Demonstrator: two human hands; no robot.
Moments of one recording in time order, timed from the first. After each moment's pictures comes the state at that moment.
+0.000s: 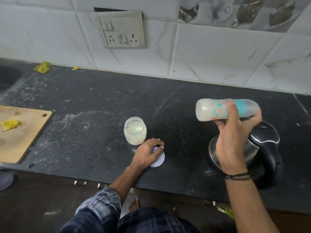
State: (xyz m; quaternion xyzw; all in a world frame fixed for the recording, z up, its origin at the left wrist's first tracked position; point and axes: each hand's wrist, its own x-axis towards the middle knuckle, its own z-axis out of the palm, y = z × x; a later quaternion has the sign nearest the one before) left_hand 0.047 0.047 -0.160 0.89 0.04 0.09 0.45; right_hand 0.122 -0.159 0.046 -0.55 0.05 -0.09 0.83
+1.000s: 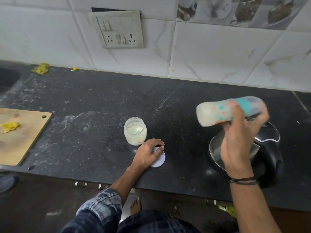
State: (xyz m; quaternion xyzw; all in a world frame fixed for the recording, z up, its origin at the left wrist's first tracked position) left_hand 0.046 0.047 -0.160 0.89 0.04 0.09 0.45; right_hand 0.113 -0.162 0.053 -0.54 0.04 -0.12 0.83
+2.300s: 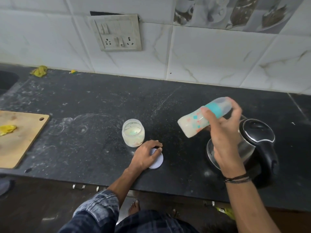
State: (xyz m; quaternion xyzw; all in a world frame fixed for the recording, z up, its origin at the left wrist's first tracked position) left_hand 0.046 0.048 -0.161 0.89 0.04 0.08 0.44; right_hand 0.113 -0.157 0.047 -0.64 0.03 -0.02 0.77
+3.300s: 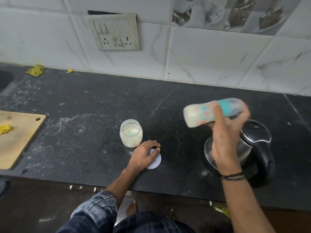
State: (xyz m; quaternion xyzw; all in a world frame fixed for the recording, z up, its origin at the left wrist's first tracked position) left_hand 0.045 0.047 -0.159 0.89 0.04 0.09 0.45; right_hand 0.118 -0.156 0.050 -0.60 0.04 -0.09 0.79
